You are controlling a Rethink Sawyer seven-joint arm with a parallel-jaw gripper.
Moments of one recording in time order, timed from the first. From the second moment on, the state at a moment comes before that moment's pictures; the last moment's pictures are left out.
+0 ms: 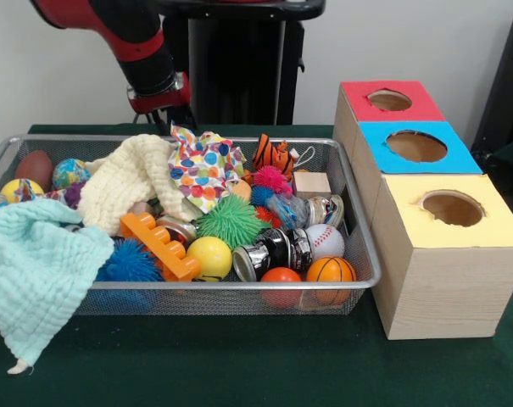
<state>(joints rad) -1.00 -0.36 0.10 2.06 -0.42 0.22 1.22</state>
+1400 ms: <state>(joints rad) -1.13 -0.34 0.17 2.06 -0.42 0.29 1.22</state>
